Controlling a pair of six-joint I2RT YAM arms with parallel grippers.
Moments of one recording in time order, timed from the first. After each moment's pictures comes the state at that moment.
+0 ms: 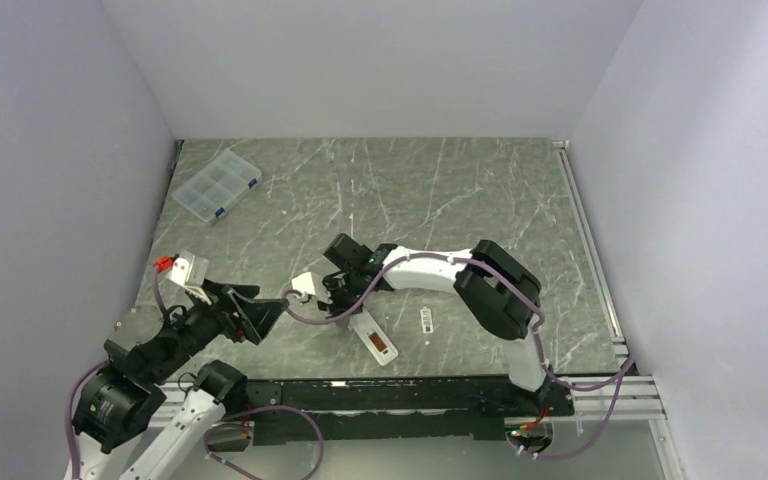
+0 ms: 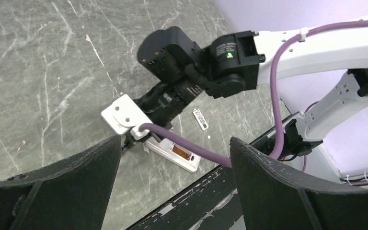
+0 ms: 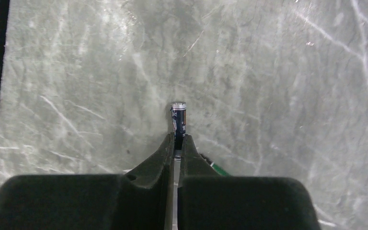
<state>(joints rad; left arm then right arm) -0.49 0.23 0.86 -0.77 0.18 -0.49 1.00 2.03 1.36 -0.40 -0.52 -0.73</state>
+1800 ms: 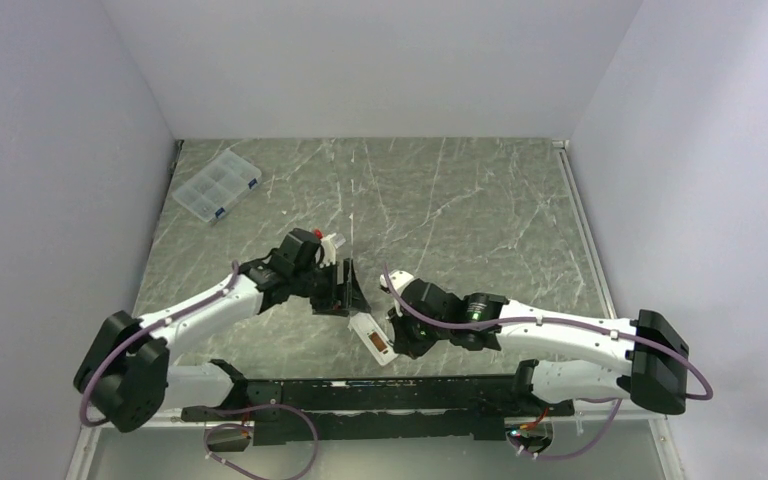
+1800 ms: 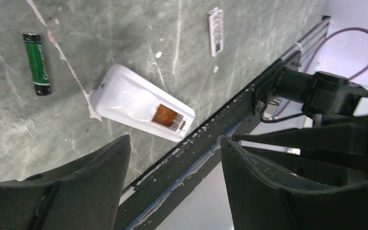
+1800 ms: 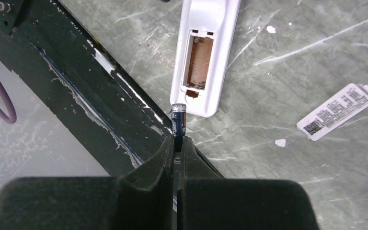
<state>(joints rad) -0.63 1.21 0.69 -0.31 0.50 -0.72 1.16 1.14 0.72 -0.47 -0.03 0.47</state>
